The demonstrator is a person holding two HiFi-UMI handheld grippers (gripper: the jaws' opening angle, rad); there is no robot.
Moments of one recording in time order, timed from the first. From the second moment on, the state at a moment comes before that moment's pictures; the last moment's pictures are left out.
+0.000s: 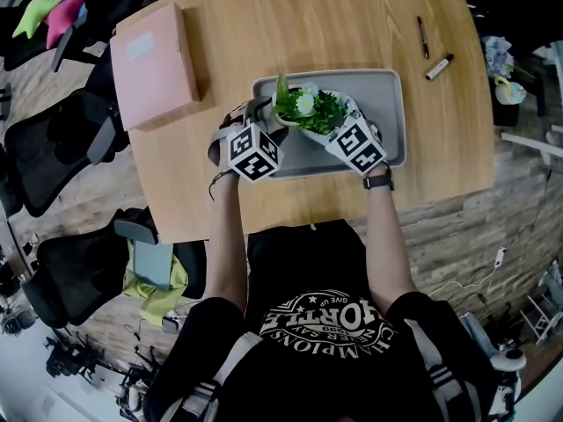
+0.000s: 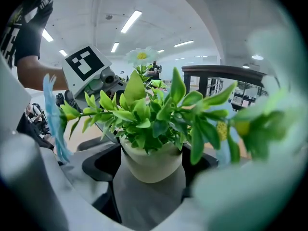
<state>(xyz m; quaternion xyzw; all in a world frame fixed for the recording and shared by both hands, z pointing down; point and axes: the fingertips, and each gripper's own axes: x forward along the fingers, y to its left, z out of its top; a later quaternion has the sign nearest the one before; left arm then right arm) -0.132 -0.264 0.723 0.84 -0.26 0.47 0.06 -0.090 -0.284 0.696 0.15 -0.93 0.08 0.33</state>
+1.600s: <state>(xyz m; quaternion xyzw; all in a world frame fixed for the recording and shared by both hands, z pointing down) -0.135 -0.250 0.702 0.83 -0.28 0.48 0.09 -0.096 -0.271 0.671 0.15 -0.93 0.08 0.33</state>
